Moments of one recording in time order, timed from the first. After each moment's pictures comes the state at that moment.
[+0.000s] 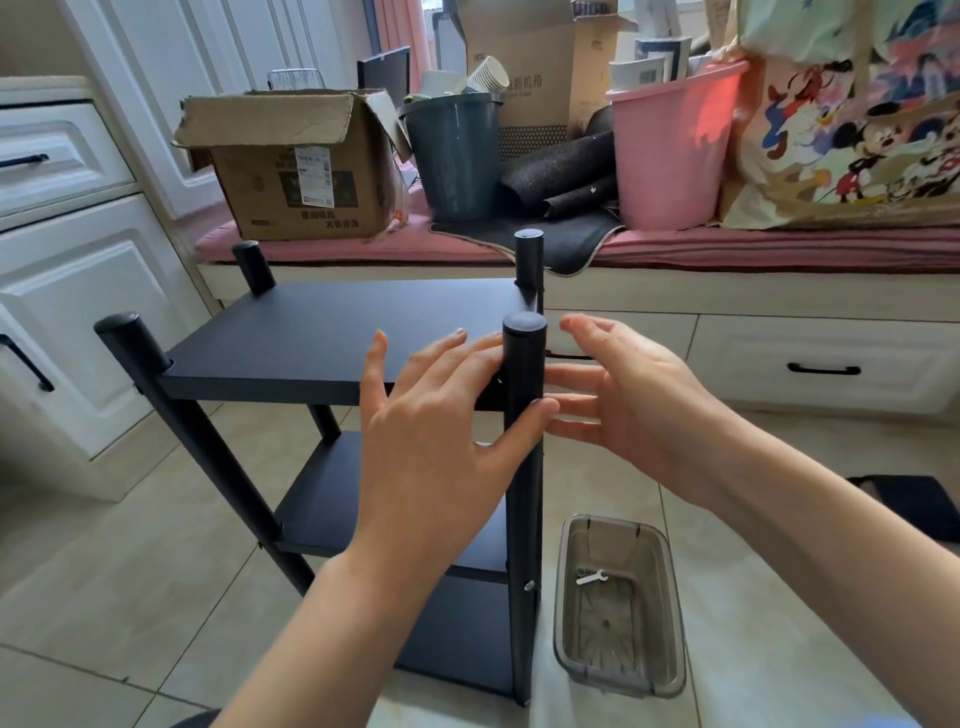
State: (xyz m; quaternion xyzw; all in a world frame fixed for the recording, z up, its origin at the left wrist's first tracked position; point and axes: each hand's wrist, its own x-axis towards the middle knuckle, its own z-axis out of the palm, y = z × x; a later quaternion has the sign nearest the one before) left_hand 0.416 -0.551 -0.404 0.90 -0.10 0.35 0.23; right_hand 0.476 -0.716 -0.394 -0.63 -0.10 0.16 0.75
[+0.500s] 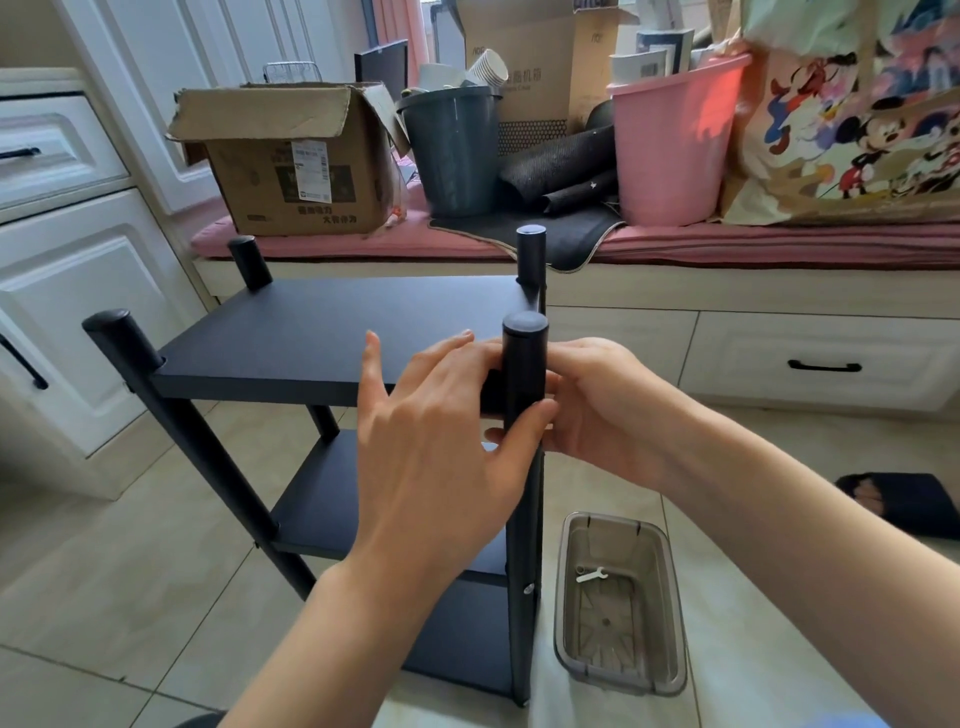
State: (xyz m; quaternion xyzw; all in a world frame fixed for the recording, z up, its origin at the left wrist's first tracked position) left_hand 0.412 -0.555 -0.402 0.90 -0.09 0.36 0.22; right_hand 0.485 -0.692 -0.396 -0.57 -0.16 0.26 0.76
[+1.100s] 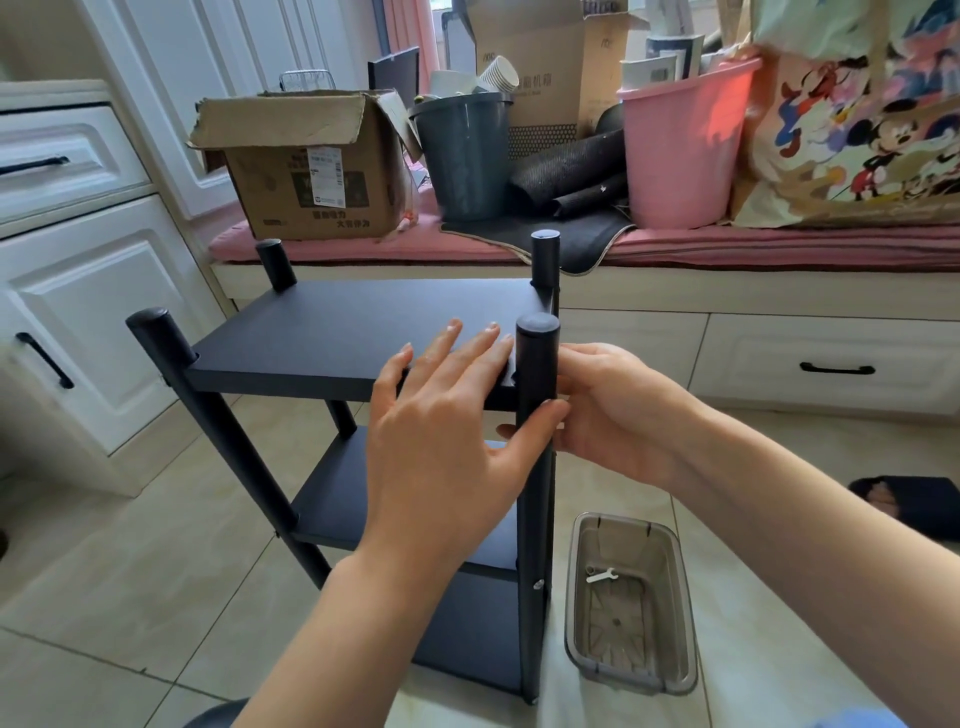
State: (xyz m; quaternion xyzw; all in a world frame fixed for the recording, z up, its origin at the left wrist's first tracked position) left_hand 0.414 -0.546 -0.404 0.92 -0.08 0.32 0.20; right_hand 0.477 -0.687 -0.390 -0.56 -0.09 0.26 0.78
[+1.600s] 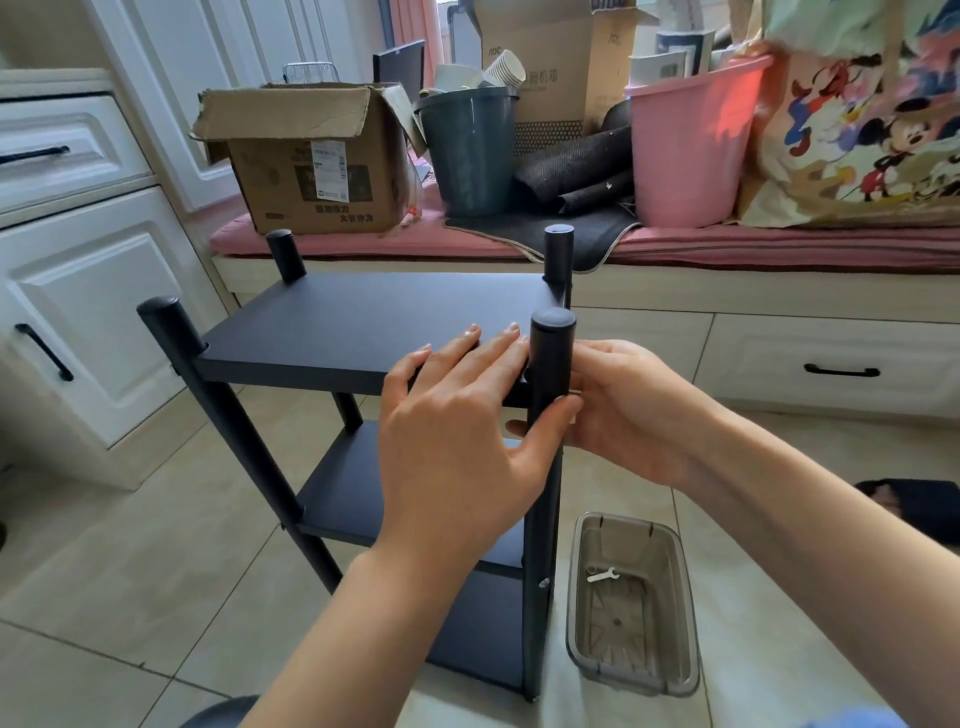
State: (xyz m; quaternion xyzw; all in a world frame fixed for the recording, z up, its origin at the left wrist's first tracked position) left_hand 0.420 -0.547 -0.410 0.91 -0.08 0.37 0.17; right_hand 0.481 -0.691 -0.395 -0.57 -0.13 0.24 0.77
